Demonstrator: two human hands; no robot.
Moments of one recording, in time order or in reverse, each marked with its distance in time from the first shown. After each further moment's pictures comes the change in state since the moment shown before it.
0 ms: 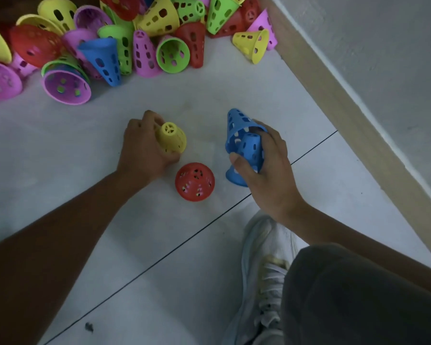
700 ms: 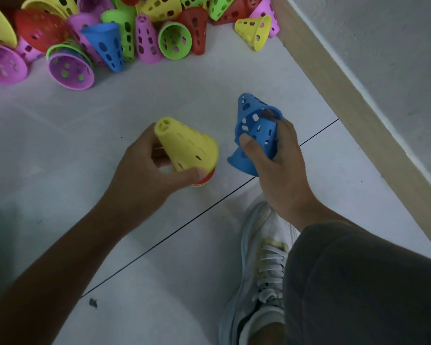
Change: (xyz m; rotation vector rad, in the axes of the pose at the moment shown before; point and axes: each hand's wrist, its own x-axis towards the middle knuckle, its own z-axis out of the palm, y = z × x) left_hand -0.107 0.061 -0.051 -0.673 -0.184 -0.049; right_hand -0.025 -0.032 -0.012 0.298 0.060 0.170
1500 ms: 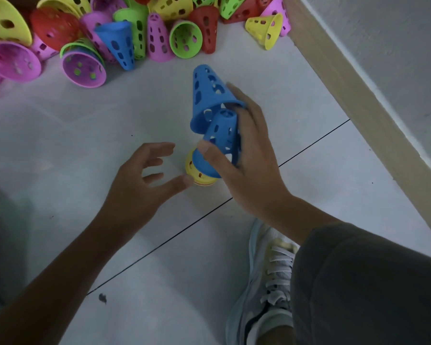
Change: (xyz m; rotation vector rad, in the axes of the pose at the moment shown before) left_hand -0.018 -0.031 -0.021 0.138 0.082 -0.088; right_hand -0.005 -0.023 0.043 -0.176 -0.204 -0.342
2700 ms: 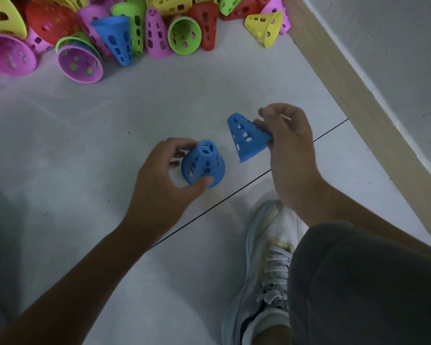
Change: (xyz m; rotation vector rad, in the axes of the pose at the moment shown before) left_hand -0.005 0.016 0.034 0.061 0.023 0.159; right_hand 0.015 0.013 -0.035 0.532 0.357 0.542
